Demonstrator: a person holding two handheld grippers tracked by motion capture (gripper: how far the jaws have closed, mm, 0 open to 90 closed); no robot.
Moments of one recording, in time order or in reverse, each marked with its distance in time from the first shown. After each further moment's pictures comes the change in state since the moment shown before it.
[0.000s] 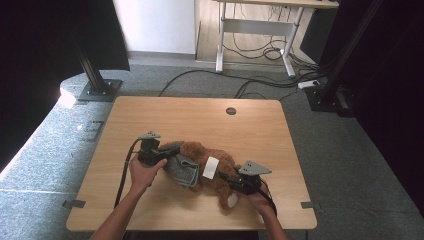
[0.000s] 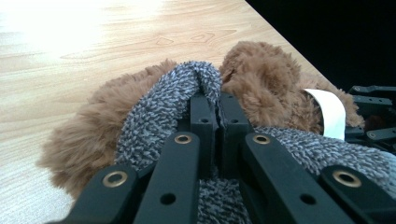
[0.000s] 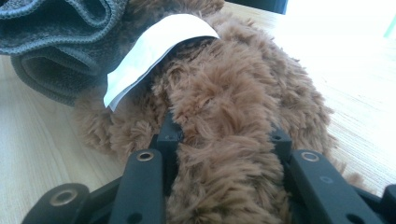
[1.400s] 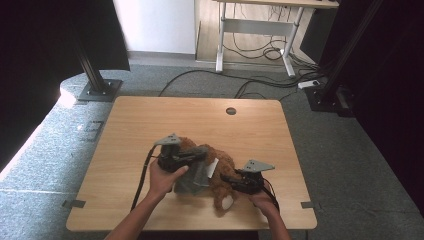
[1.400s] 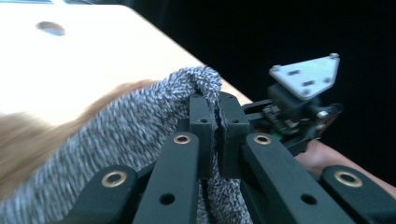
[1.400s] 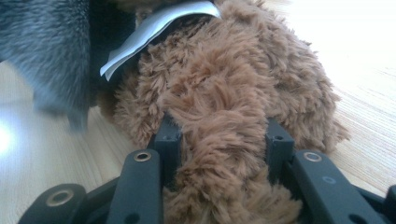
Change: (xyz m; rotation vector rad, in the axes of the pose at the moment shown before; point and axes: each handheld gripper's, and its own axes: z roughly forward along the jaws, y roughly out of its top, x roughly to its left) left arm -0.091 0.021 0.022 -0.062 -0.261 0.138; right arm -0.009 -0.001 -0.006 0.056 0.082 0.098
